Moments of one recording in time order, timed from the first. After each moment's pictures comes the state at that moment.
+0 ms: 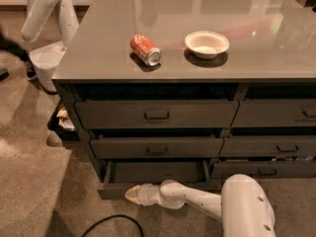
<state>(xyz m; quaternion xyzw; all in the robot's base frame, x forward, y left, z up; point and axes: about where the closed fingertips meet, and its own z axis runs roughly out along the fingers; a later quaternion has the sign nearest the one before) 0.573 0.128 0.185 -0.52 0.71 0.29 0.39</state>
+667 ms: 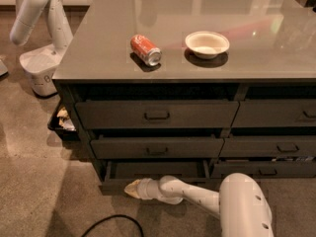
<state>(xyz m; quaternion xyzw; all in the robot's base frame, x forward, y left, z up) 0.598 0.131 0.191 -0.51 0.70 0.27 0.41</state>
